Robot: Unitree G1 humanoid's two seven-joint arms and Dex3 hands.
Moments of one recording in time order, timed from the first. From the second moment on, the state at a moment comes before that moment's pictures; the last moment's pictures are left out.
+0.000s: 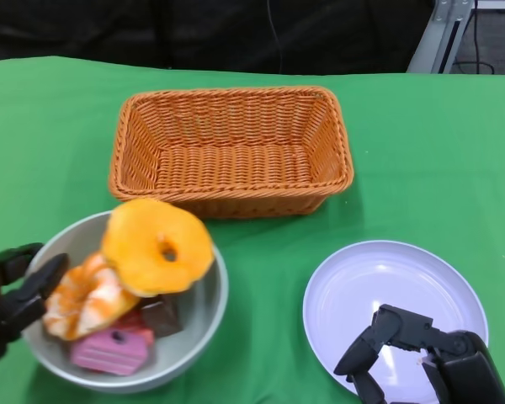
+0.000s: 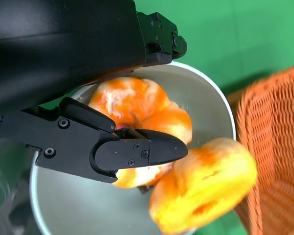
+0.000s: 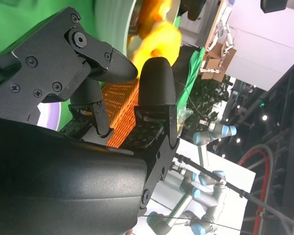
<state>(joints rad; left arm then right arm) -0.10 0.34 0.26 -0.18 -0.36 0.99 -0.27 0.30 -0.03 0.19 -0.05 -0.19 -0.74 0.03</state>
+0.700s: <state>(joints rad) -0.05 0.24 0.16 -0.42 -0.45 1.13 -0.25 0.29 -0.03 0.18 -0.03 -0.20 -0.76 0.02</state>
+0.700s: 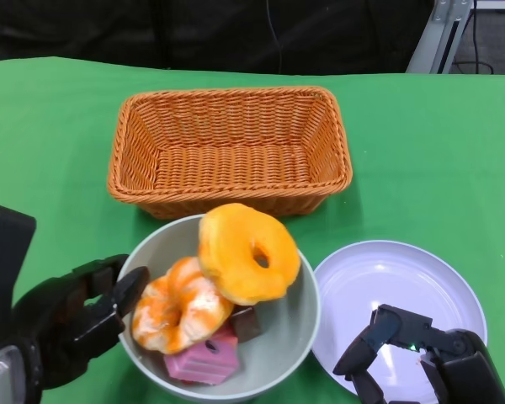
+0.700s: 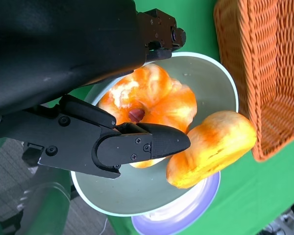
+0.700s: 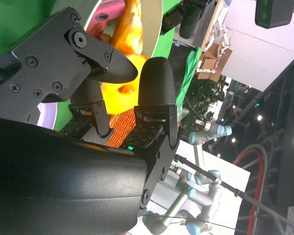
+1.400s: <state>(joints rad) 0.04 0.20 0.04 -0.38 -0.15 0.64 -0.11 0.29 -0.03 0.19 -0.03 -0.20 -0.76 0.02</state>
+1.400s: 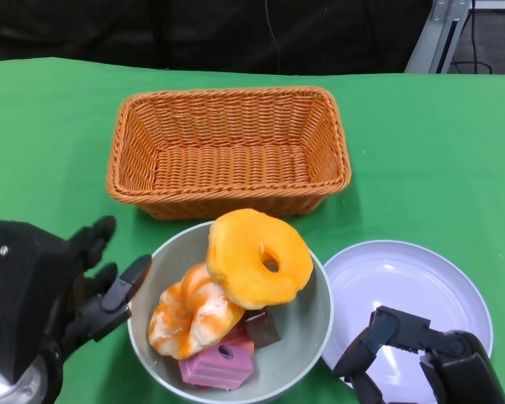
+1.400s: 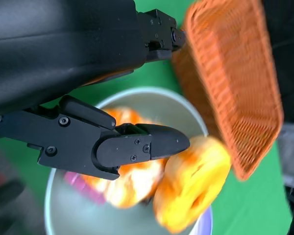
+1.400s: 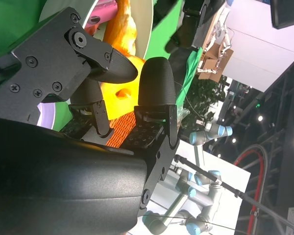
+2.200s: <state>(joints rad) 0.05 0.11 0.11 0.12 -0.12 -0.44 -0.20 0.32 -0.05 0.17 -0.06 -0.11 -0.75 0.06</state>
